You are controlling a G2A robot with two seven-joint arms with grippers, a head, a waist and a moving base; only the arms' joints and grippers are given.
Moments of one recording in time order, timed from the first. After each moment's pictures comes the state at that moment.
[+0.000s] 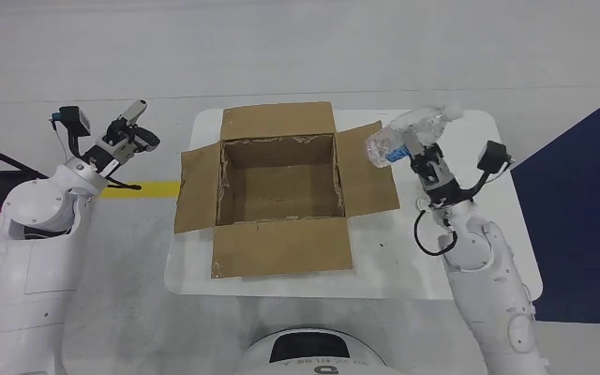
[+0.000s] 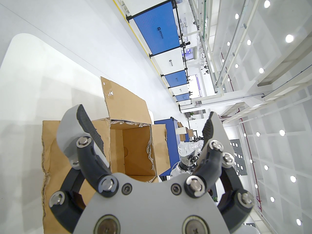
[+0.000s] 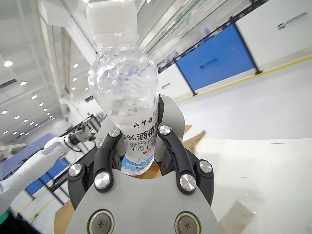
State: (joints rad) left arm 1.32 -0.95 -1.67 -1.51 -0.32 -0.05 -0.69; right arm -1.44 -1.20 1.45 -1.65 -0.49 -0.63 0.01
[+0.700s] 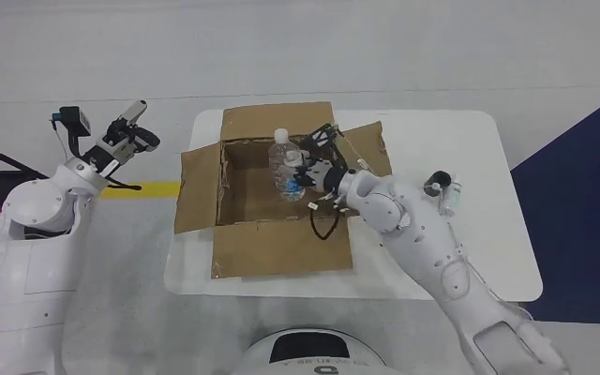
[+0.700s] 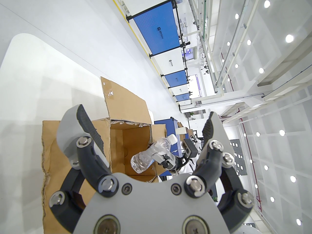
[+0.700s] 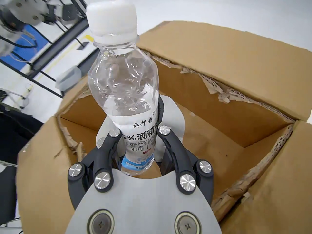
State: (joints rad) left arm 1.32 -0.95 -1.67 -1.51 -0.32 -0.05 -0.69; right arm -1.08 -1.27 0.94 -1.54 -0.82 -0.20 0.53
